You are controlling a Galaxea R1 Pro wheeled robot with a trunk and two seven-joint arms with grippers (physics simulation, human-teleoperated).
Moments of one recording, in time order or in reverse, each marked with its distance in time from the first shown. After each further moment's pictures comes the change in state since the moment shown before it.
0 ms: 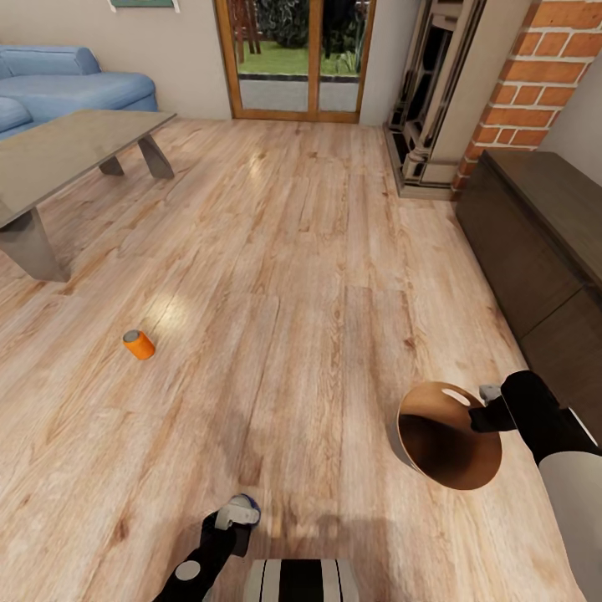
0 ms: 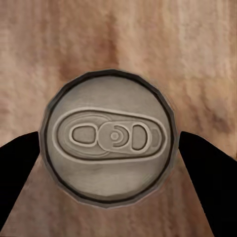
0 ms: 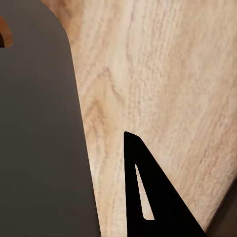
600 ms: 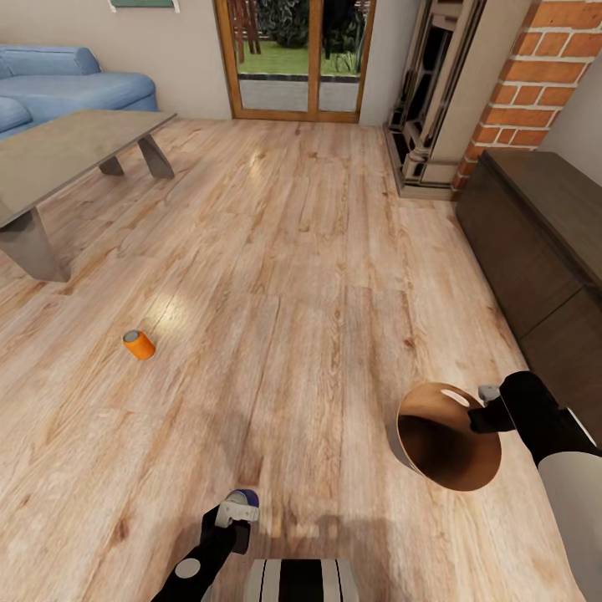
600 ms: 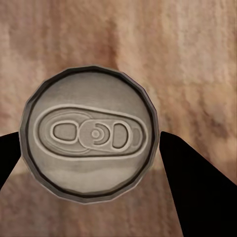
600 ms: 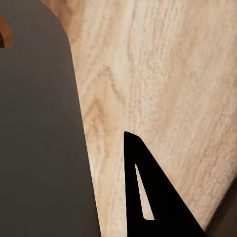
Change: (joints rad) left arm 0.001 0.000 0.002 -0.014 0.003 0.006 -0.003; right arm 0.002 0.001 0.007 0.000 0.001 0.000 0.000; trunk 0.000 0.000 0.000
